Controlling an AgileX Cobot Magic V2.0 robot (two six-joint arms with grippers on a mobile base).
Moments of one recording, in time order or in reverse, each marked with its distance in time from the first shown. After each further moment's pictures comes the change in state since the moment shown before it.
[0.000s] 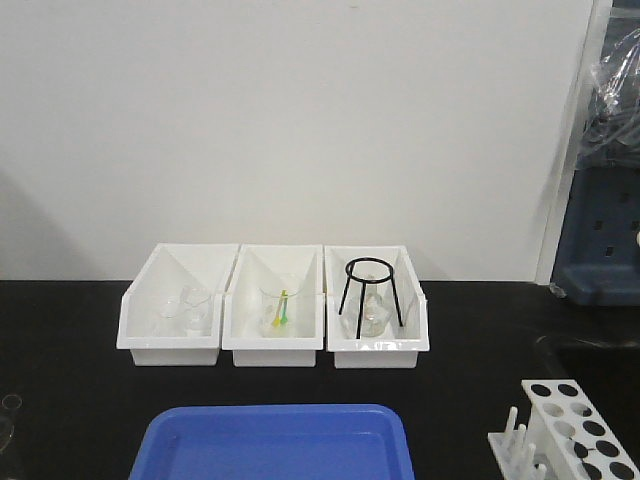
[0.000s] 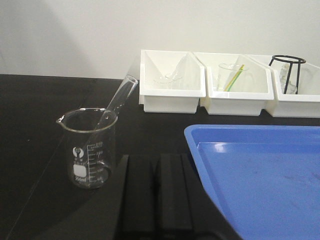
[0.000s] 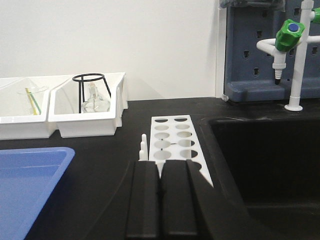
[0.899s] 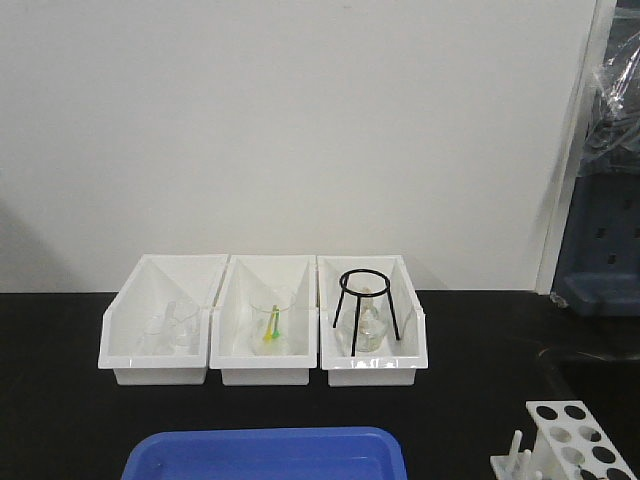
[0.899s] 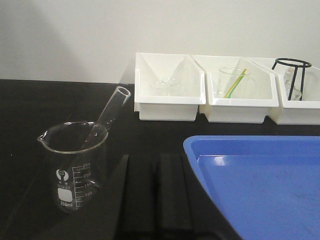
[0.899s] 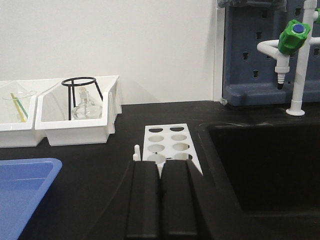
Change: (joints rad) left arm 0.000 0.000 0.000 0.000 0.000 0.000; right arm 0.000 0.000 0.000 0.000 0.000 0.000
